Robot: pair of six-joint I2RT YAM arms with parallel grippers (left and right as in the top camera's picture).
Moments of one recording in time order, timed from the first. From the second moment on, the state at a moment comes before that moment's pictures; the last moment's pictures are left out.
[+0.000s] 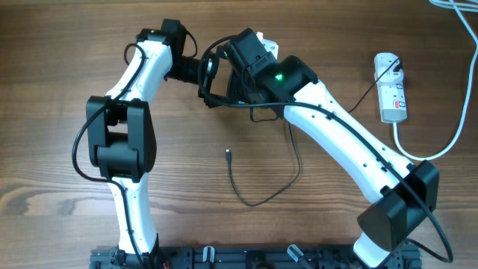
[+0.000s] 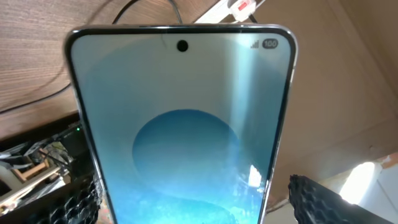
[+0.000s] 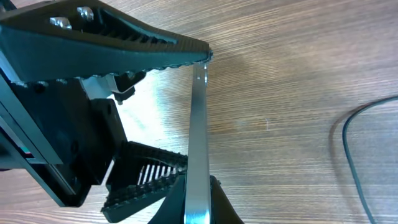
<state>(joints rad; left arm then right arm) -0.15 2.25 1.80 -1.16 1.31 -0.87 0.68 1.84 1.75 -0.97 0.13 0.84</state>
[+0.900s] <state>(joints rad) -0.15 2.24 1.80 -1.16 1.31 -1.06 0.56 1.79 1.75 -0.99 -0.14 1.95</state>
